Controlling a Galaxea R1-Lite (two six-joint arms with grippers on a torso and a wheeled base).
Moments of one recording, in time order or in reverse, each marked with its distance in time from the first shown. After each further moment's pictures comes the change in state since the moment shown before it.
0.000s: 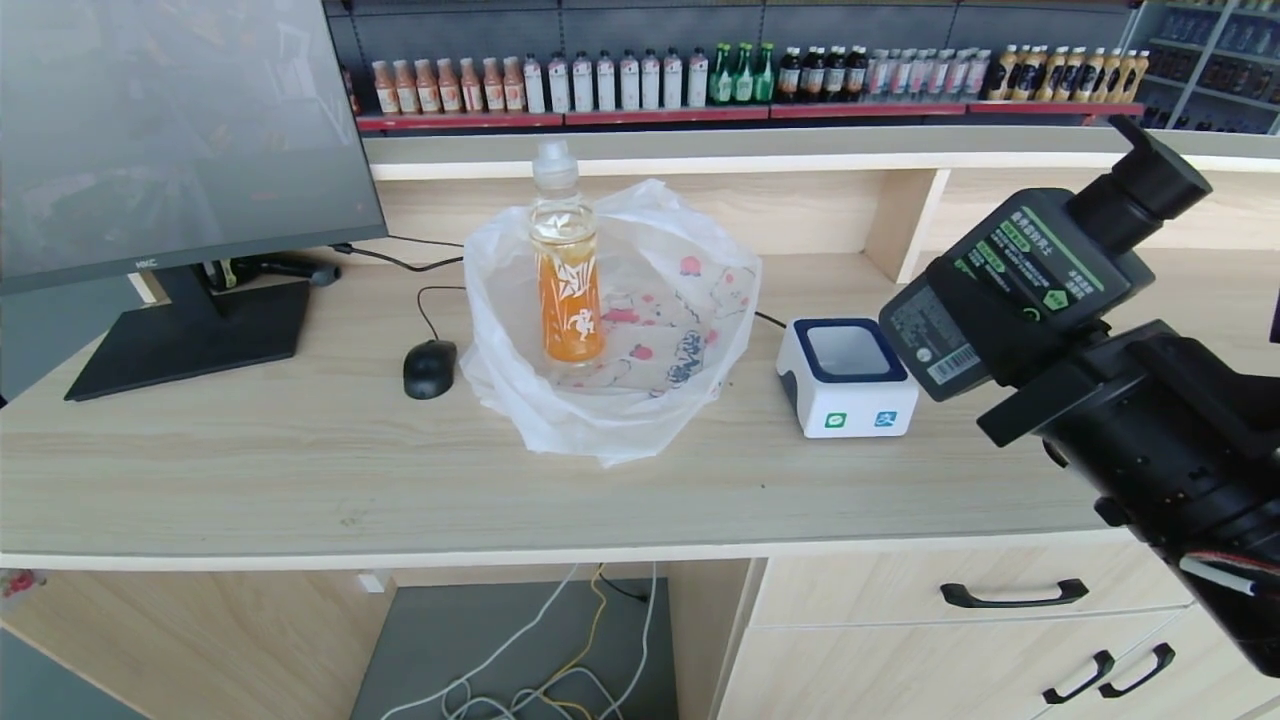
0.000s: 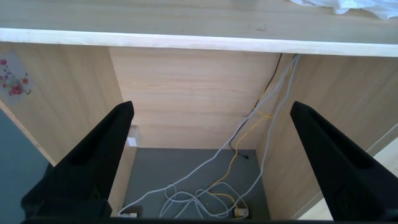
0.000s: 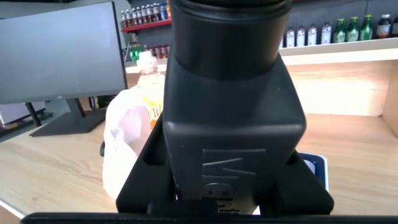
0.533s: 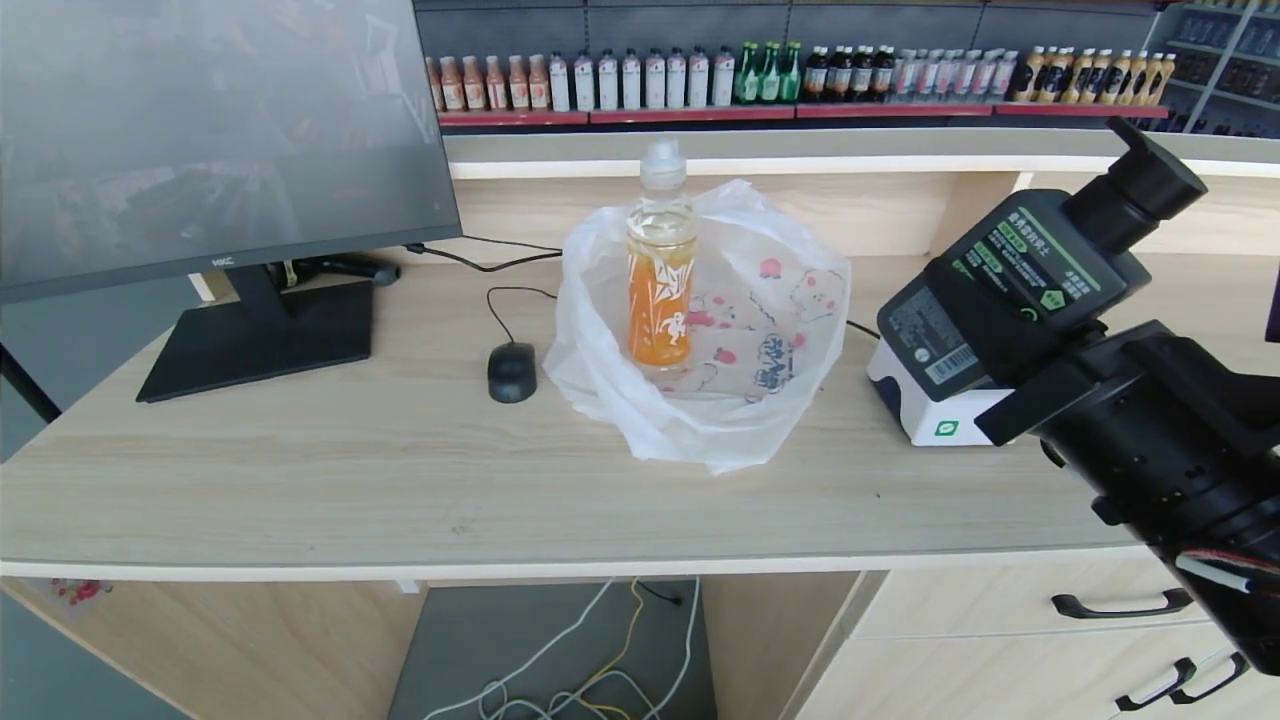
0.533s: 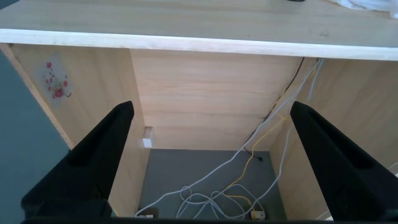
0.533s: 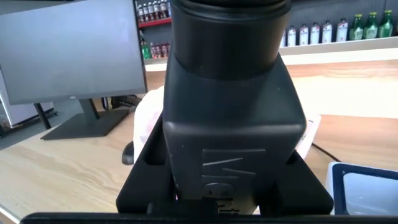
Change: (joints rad) left arm 0.000 0.000 0.000 0.000 0.000 0.000; right arm -0.001 0.001 -0.001 0.000 0.000 0.005
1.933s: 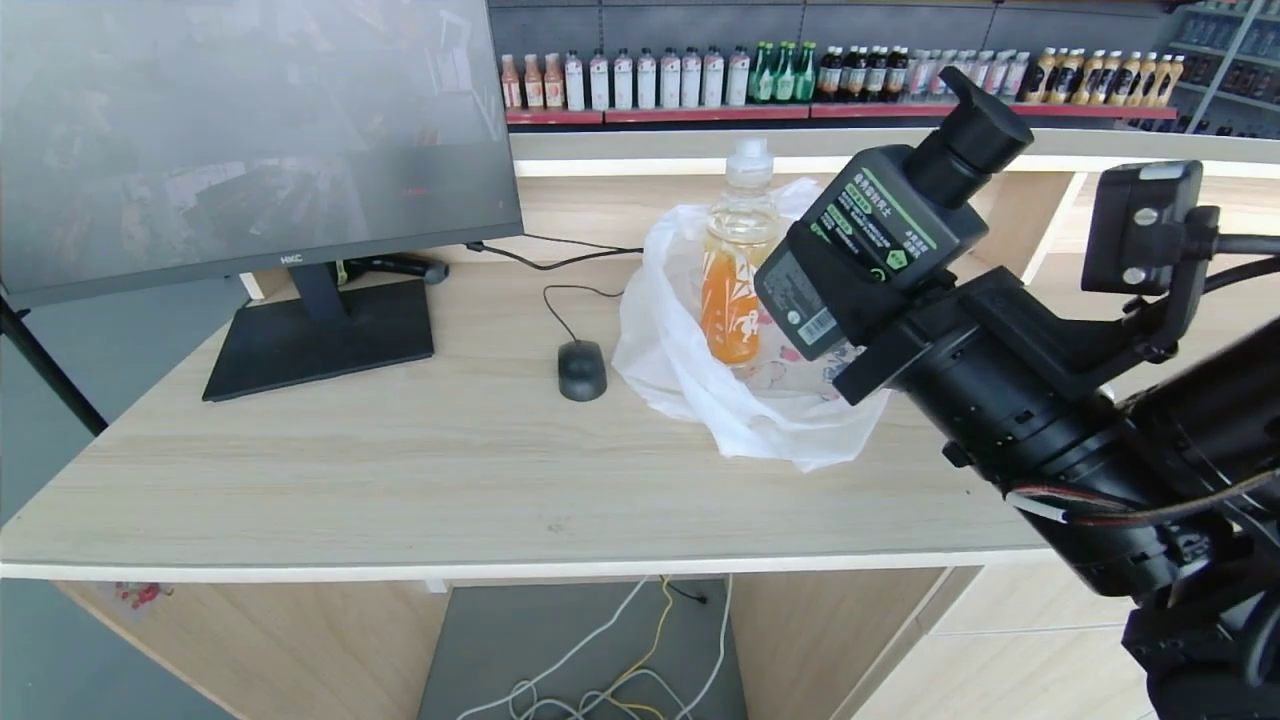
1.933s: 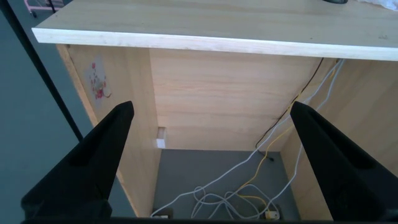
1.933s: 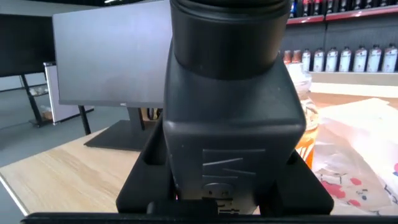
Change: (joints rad) left arm 0.001 0.000 0.000 0.000 0.000 -0.003; right arm 0.080 0.185 -0.238 -0.001 0.081 -0.049
